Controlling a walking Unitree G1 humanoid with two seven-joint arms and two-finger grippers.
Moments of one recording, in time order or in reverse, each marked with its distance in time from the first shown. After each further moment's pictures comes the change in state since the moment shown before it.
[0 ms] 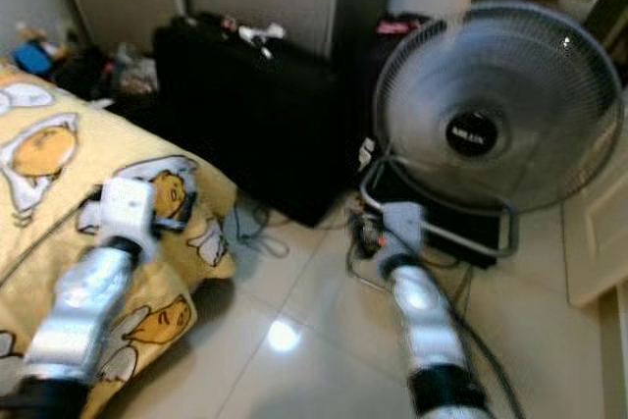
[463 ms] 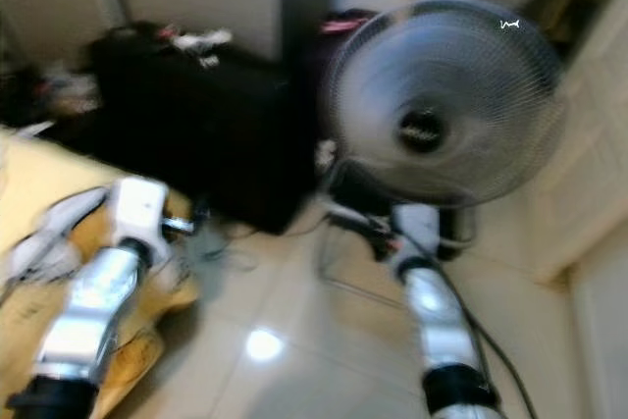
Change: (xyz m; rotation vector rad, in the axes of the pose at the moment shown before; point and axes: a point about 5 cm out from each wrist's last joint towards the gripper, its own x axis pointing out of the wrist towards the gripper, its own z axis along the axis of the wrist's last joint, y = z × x) left arm 0.003 0.000 0.002 0.006 -0.004 -0.006; right arm 0.003 -0.009 0.002 -0.015 0.005 -0.025
